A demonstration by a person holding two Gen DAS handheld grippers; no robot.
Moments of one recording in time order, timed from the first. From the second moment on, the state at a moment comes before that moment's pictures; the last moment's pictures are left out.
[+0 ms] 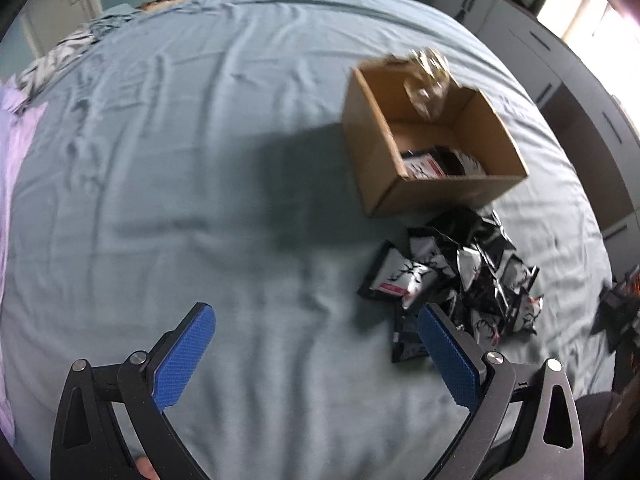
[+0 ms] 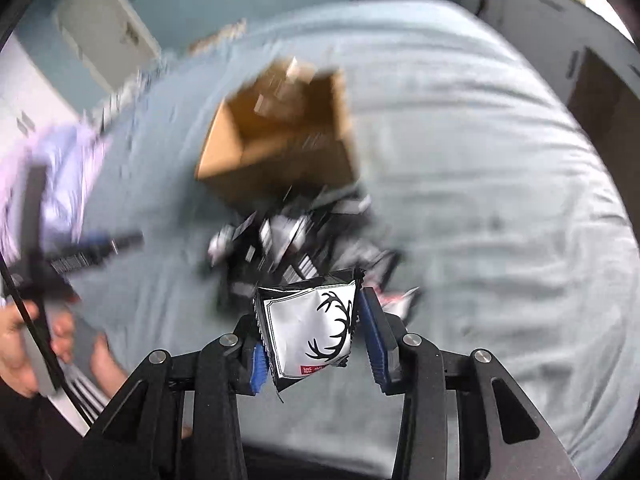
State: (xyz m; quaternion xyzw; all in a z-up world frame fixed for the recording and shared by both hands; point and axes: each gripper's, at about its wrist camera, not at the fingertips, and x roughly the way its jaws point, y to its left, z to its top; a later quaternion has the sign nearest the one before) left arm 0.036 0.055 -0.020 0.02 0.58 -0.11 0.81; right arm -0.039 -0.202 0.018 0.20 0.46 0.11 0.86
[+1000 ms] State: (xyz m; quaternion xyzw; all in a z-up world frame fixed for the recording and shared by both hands) left arm 0.032 -0.031 -0.018 0.09 0.51 -0.21 0.83; right arm -0.020 -0.230 -0.001 0.29 0.43 0.05 0.86
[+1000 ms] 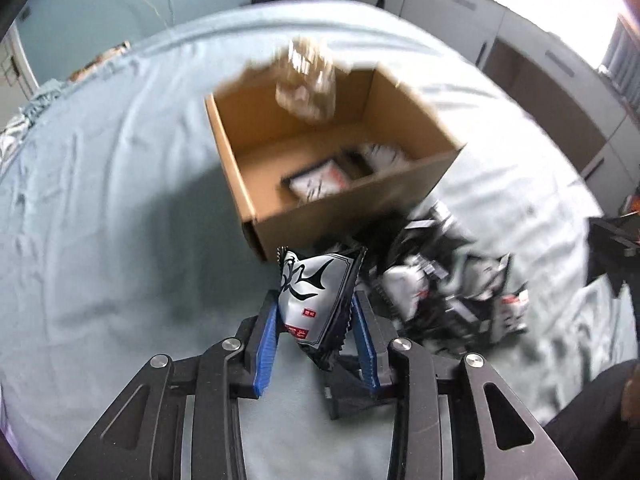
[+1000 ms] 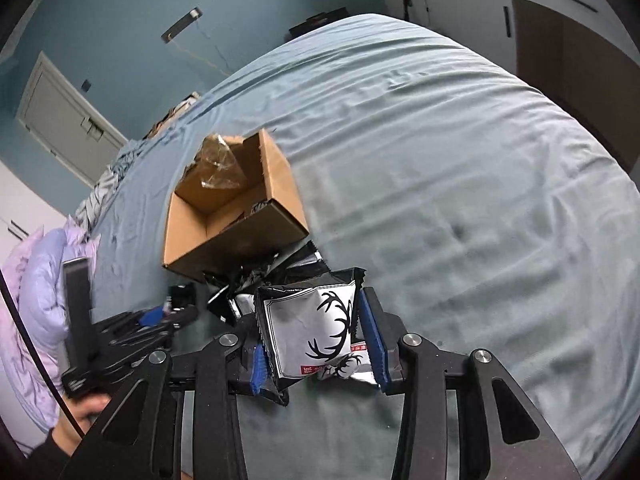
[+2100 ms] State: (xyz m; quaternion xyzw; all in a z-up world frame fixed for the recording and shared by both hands) left arm 0.077 -0.003 0.030 0.07 0.36 -0.15 0.92; right arm 0.038 -0.197 -0.004 0.32 0.39 0.10 0.86
